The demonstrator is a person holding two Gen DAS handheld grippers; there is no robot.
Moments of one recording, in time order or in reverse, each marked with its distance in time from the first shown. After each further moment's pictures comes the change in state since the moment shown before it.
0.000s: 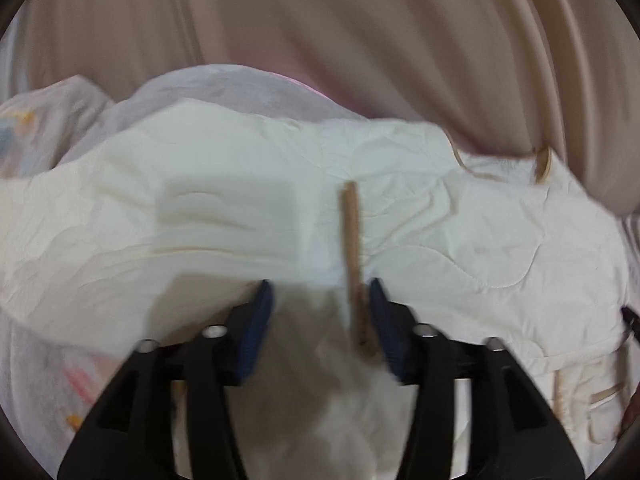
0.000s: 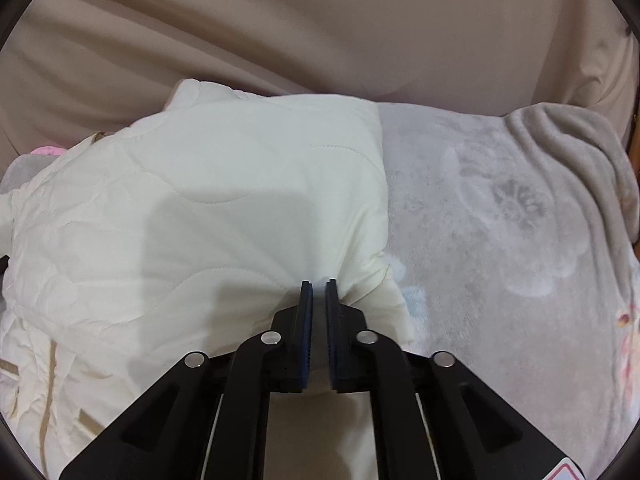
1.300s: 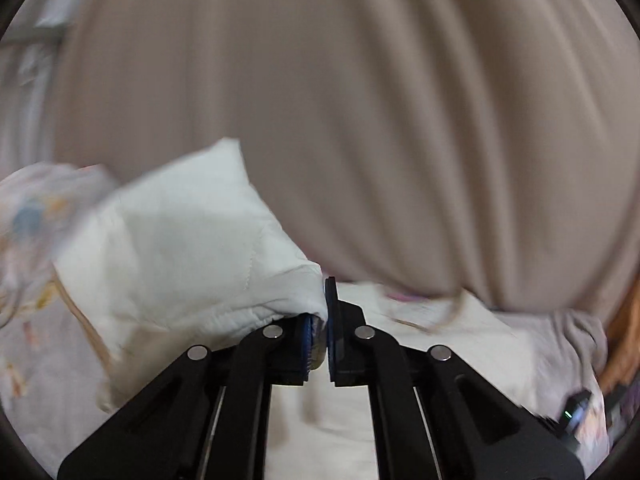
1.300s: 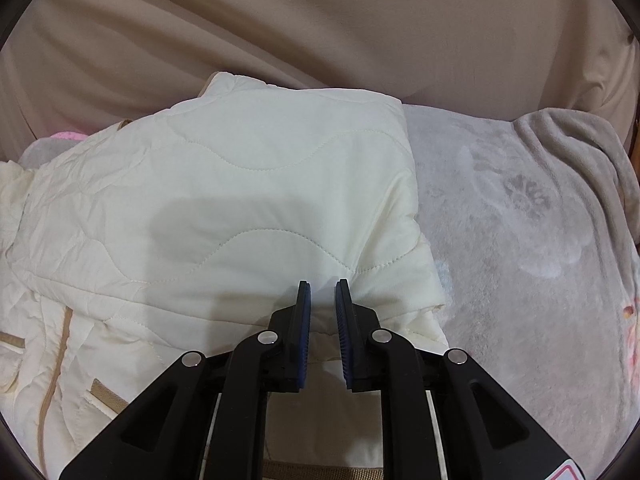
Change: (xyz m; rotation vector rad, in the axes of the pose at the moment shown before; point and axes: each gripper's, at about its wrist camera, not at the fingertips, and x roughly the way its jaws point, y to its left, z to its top) left arm -0.152 -0.034 0.066 -0.024 -0.260 -0.203; right arm -0.006 0.011 -0.019 -0.010 -0.033 0.053
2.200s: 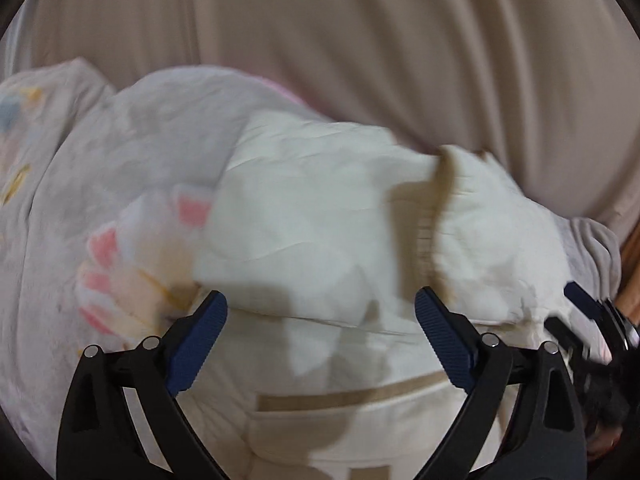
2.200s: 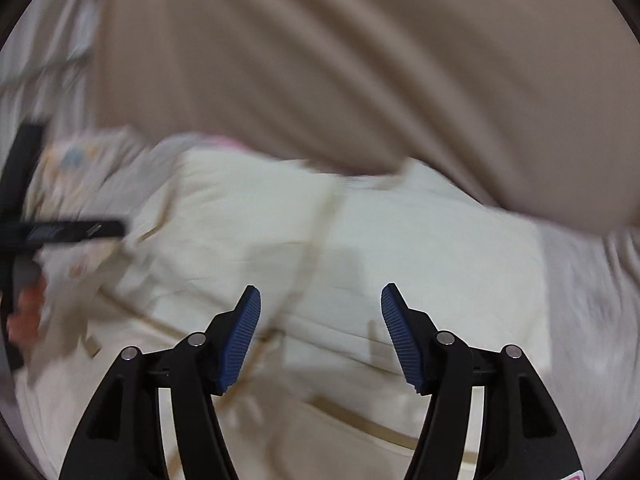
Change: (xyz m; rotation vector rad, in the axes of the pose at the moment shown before) left arm 0.043 0.040 -0.130 -0.040 0.315 0.062; right arm -0.084 0.131 0.003 -0.369 -0.192 0.333
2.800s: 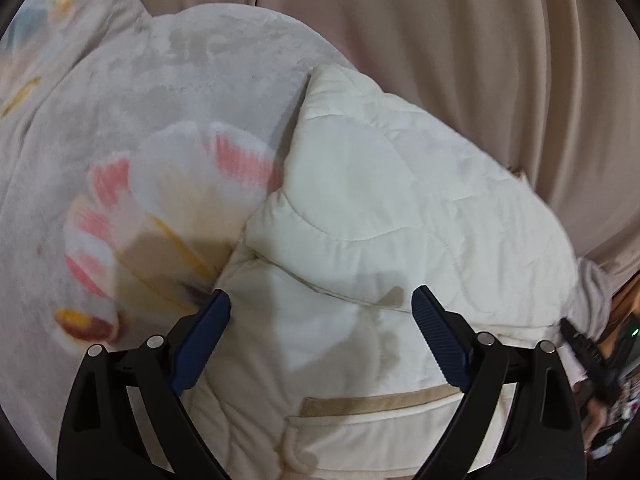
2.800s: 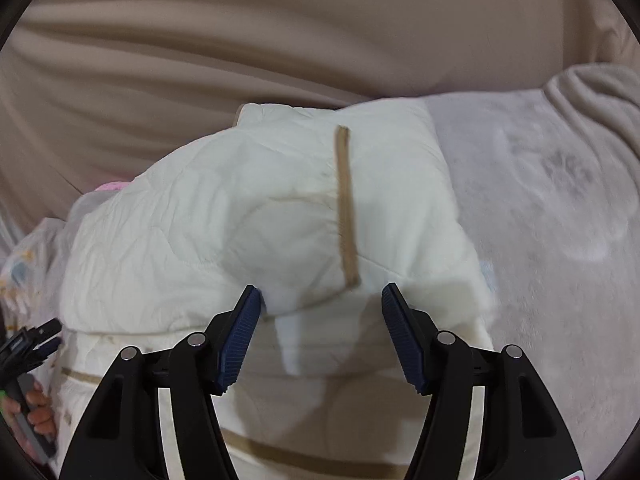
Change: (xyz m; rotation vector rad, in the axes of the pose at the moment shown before) left arm 0.020 0.038 -0.010 -0.209 0.075 -0.077; right arm 0.033 -0.157 -0.042 0.553 0.138 -0.082
